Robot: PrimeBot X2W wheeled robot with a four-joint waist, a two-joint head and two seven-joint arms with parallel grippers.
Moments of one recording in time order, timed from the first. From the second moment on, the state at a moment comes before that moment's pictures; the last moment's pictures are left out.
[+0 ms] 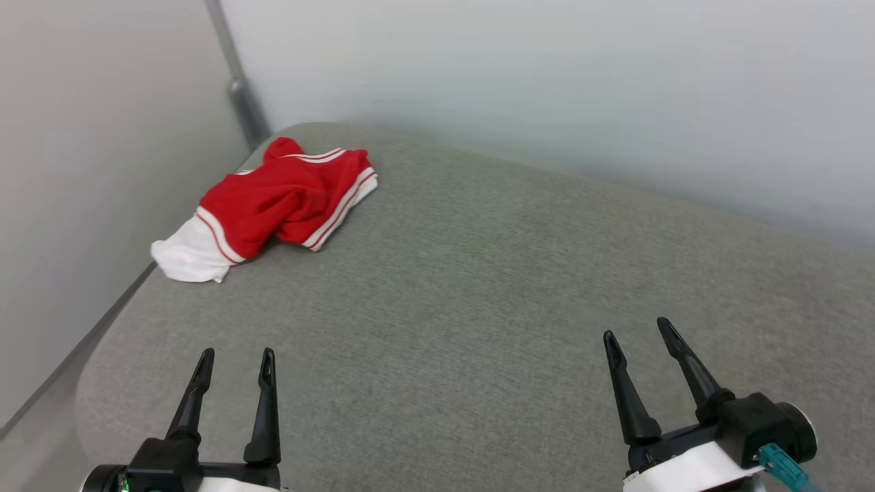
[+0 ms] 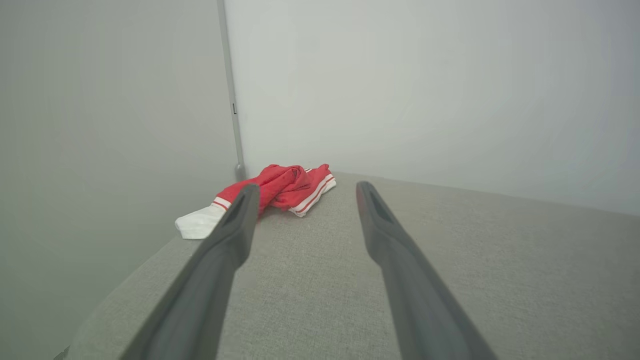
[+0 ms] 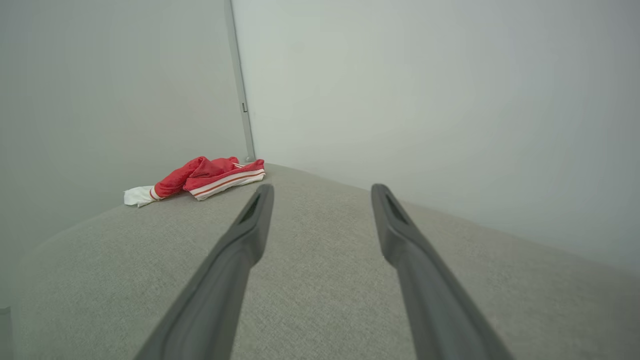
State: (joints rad) left arm 0.14 0.05 0.03 -0.09 -0.09 -0.10 -0.26; right arm 0.02 -0.05 0.15 0.07 0.08 0.13 -0.26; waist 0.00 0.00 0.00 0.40
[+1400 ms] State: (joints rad) left arm -0.19 0.21 0.02 0.07 -0.30 -0.13 -0.26; right arm -0.11 -0.05 0.14 -0.07 -0.08 0.13 -0.26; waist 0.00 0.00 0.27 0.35
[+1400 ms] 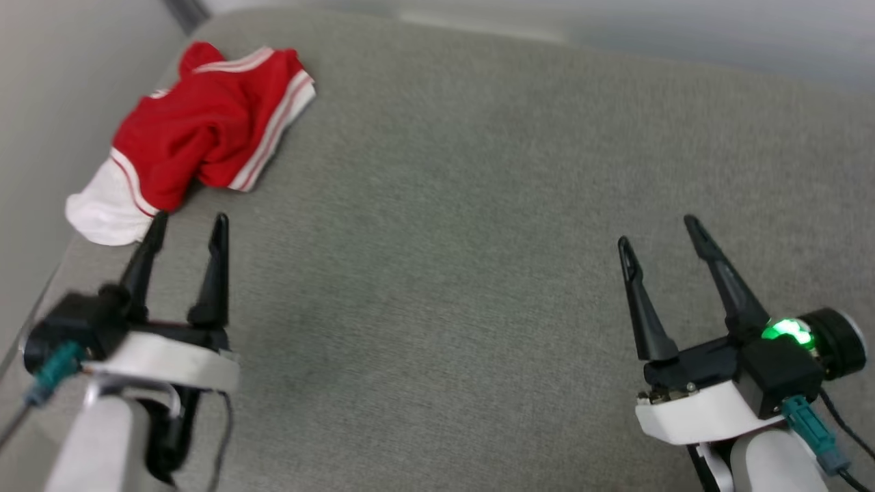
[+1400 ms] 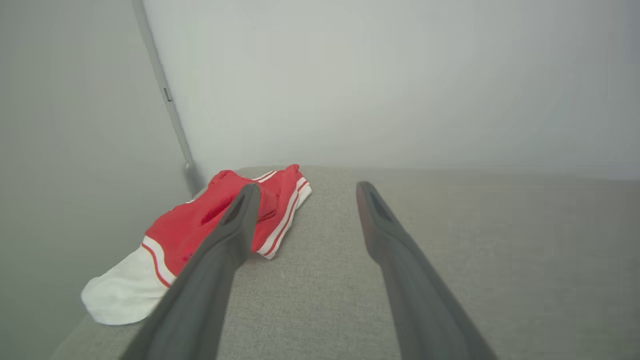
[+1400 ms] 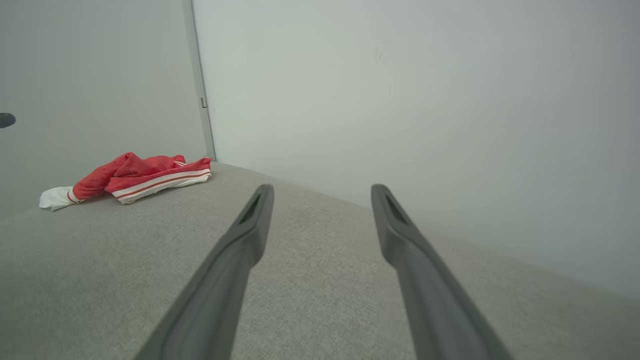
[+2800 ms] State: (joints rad) left arm -0.91 0.92 -0.55 0.51 -1.24 -0.13 0.40; right arm -0.23 -0.05 0.12 -0.14 -0.12 0.13 -0.26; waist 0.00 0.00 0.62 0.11
